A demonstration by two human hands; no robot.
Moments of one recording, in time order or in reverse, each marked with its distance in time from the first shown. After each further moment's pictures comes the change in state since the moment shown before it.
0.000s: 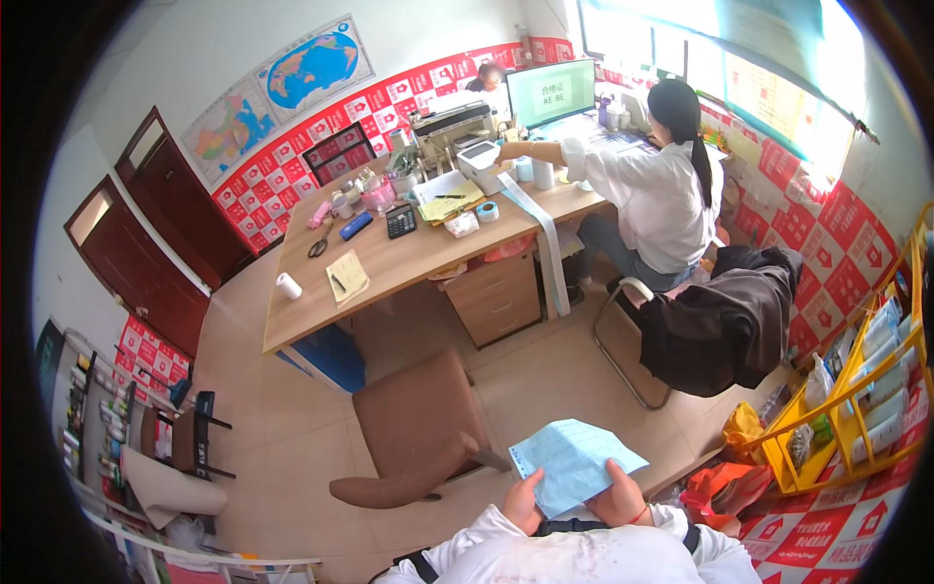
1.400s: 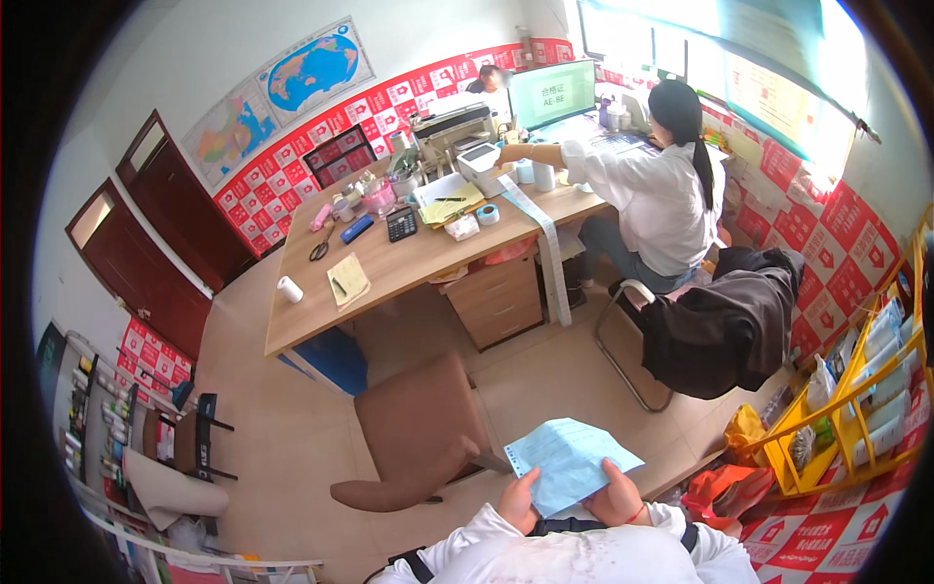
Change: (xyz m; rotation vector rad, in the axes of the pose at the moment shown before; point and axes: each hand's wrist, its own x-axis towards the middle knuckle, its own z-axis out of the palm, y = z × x) left_hand 0.000 0.012 0.004 0.003 -0.006 0.017; right_hand 0.009 -0.003 0.006 -0.083 0.001 0.022
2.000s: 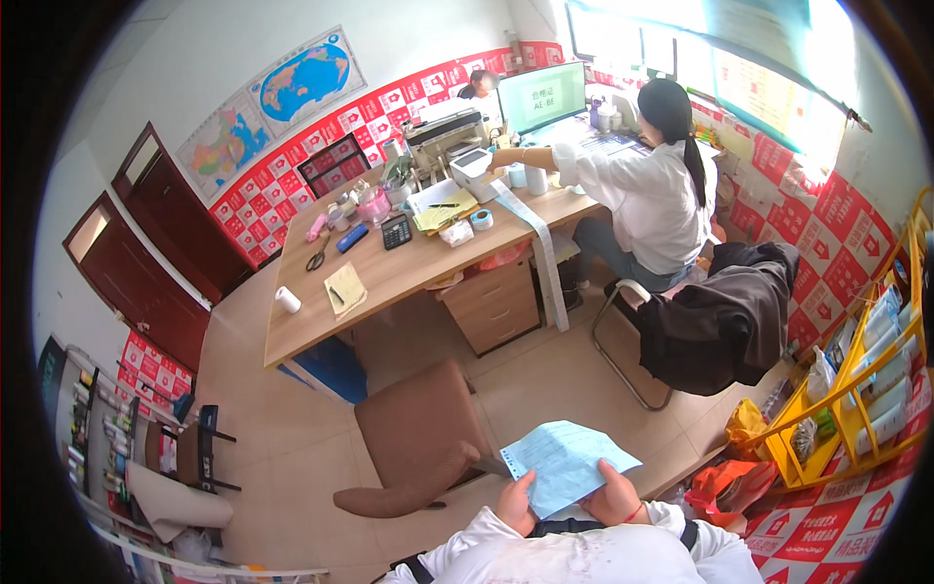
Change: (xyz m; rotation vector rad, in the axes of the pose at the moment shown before) left_hand -0.001 0.001 -0.002 0.005 0.019 0.015; right_hand 0.000 0.002 0.000 -0.001 -0.022 0.031
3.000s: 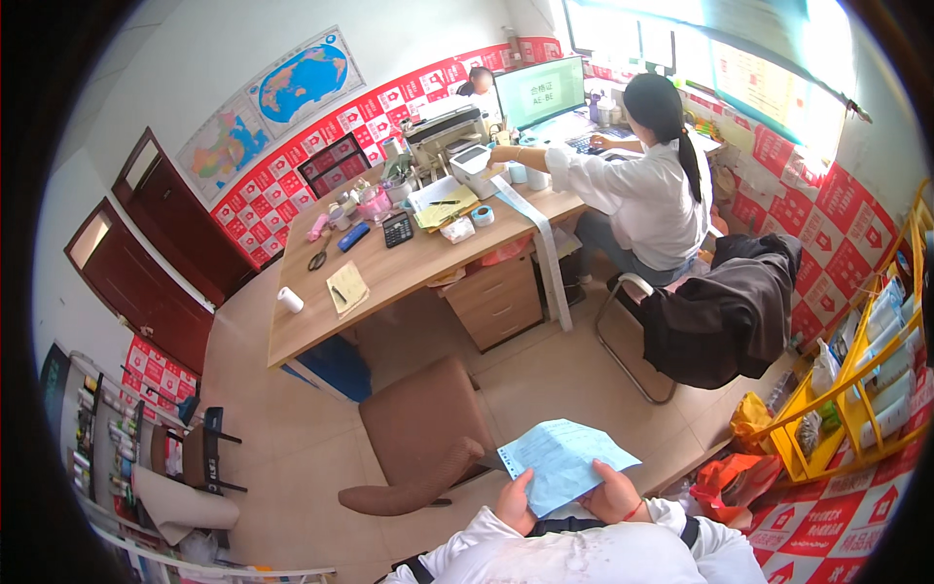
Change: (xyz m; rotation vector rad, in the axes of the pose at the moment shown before) left_hand -0.005 0.000 -0.008 0.007 -0.010 0.001; right_hand -0.001 0.004 0.001 -0.034 0.052 0.028
